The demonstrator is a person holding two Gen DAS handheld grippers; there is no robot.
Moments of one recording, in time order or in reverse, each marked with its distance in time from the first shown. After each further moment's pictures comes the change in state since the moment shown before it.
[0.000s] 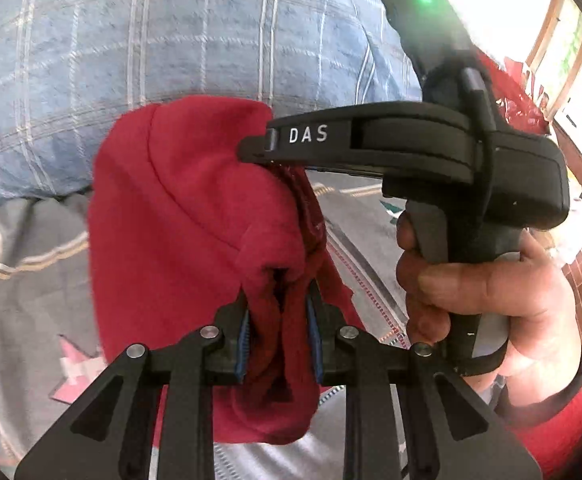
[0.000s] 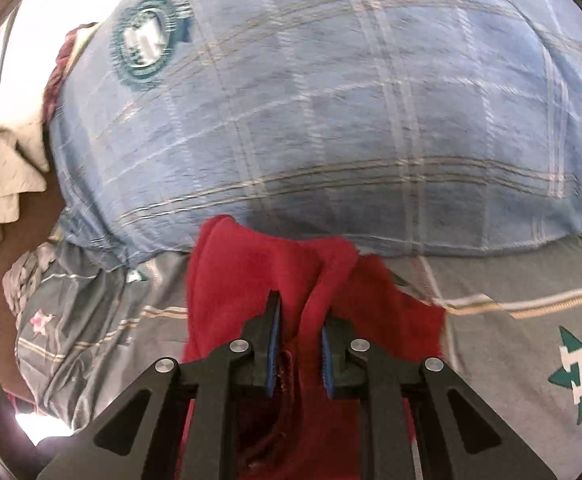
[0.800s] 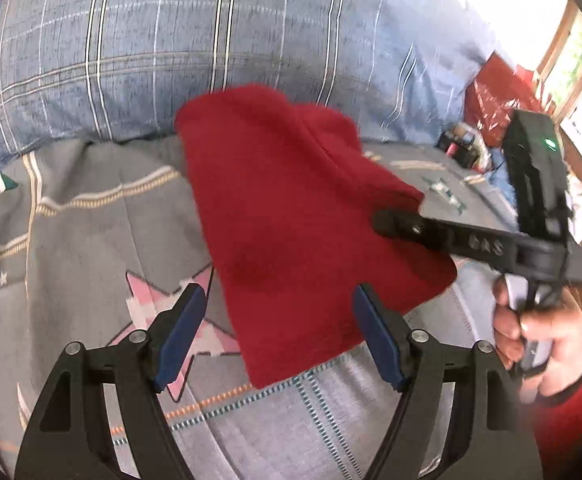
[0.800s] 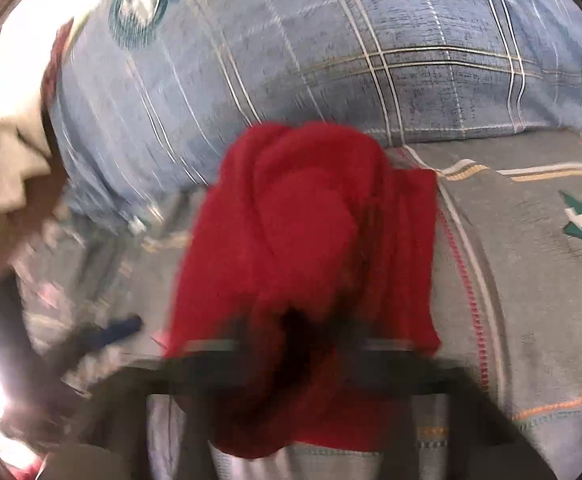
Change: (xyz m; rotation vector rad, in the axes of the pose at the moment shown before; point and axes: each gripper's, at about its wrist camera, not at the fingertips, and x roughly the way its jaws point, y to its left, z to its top) left arm -0.027 0.078 -0.041 -0.036 0.021 0.027; right arm -0.017 0.003 -0.088 0.054 0.100 0.016
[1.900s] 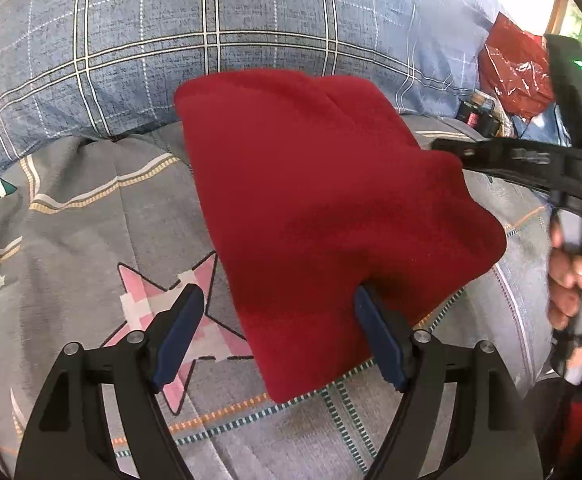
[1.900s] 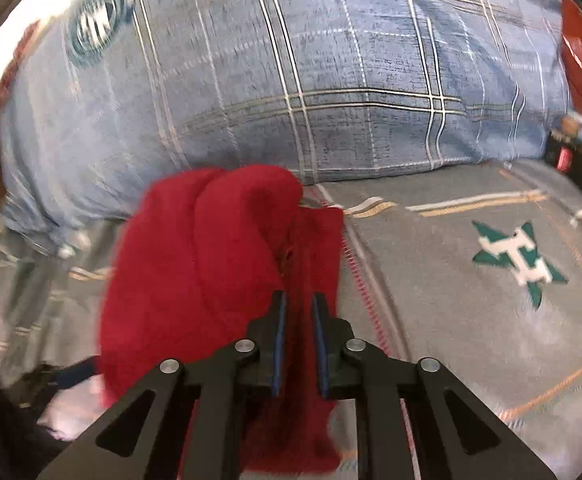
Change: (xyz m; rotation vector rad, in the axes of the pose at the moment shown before) left arm 0.029 -0.008 -0.023 0.072 0.005 0.102; right arm -0.025 -0.021 0.004 0.040 -0.149 -0.228
